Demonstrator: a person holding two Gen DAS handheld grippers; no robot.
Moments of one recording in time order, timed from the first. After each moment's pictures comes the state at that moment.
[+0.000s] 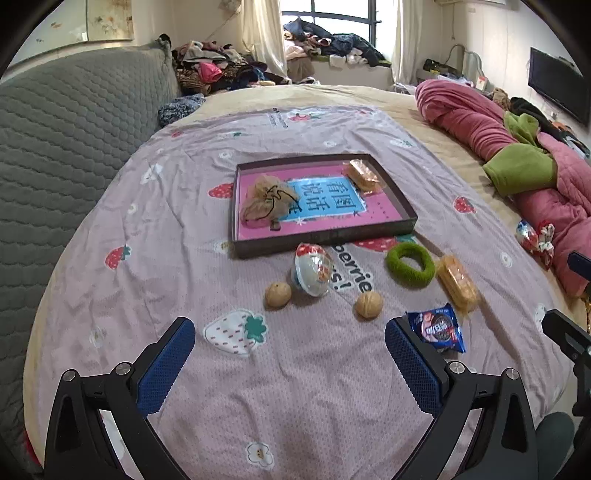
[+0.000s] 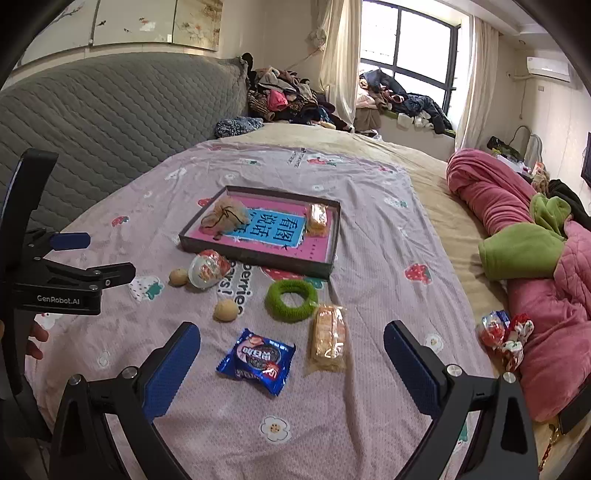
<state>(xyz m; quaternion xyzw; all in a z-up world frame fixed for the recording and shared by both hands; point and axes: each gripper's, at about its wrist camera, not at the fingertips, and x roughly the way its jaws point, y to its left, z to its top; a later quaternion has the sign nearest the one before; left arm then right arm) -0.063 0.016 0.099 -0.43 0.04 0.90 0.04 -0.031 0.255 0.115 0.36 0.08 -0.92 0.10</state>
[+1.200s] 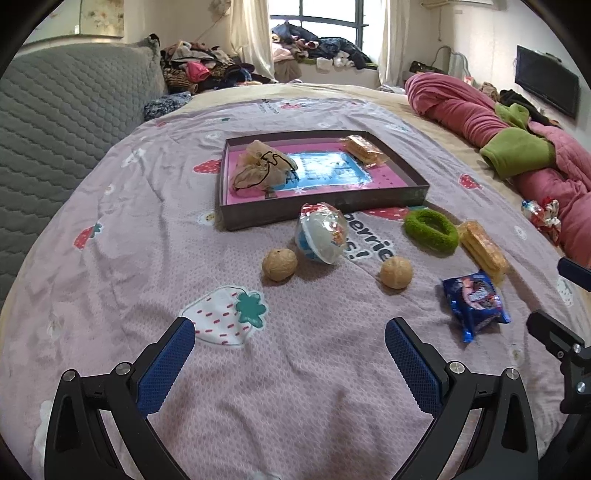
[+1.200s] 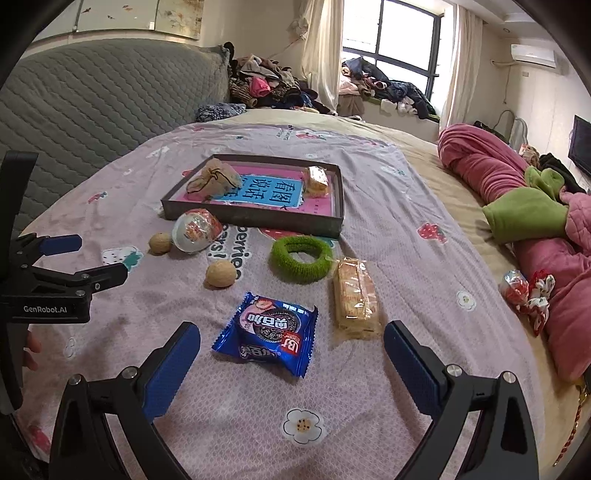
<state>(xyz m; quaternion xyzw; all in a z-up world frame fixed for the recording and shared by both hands) -0.073 -0.004 0.017 -0.41 0.04 0.91 0.07 -0.034 0.230 0.032 0.37 0.07 -0.93 0.05</state>
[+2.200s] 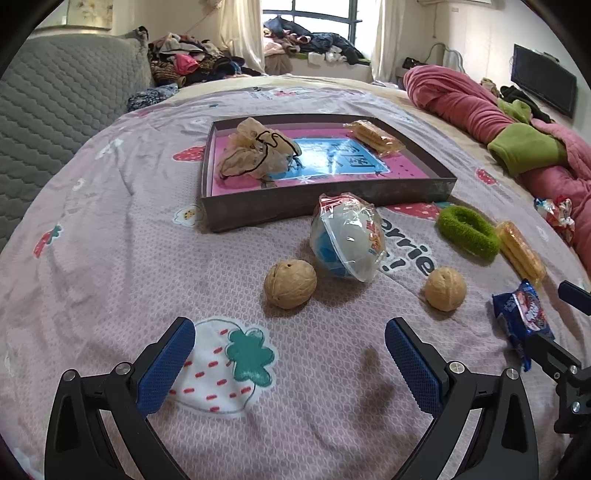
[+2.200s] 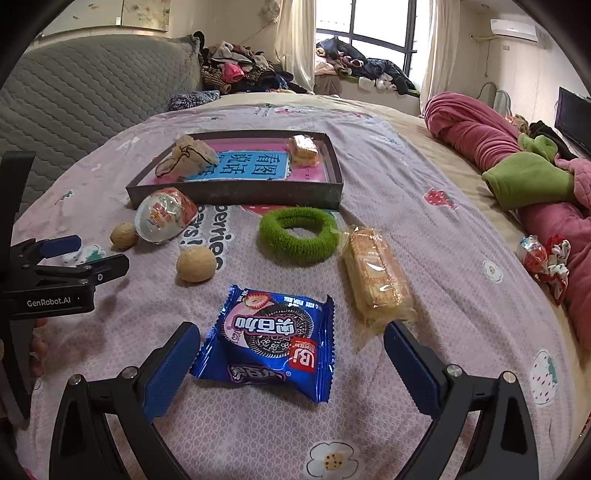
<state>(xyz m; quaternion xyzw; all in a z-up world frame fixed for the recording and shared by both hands) -0.135 -0.007 -0.034 -0.41 0.03 0.90 0.10 -0.071 0.221 -0.017 0.40 0.03 -0.92 0.01</state>
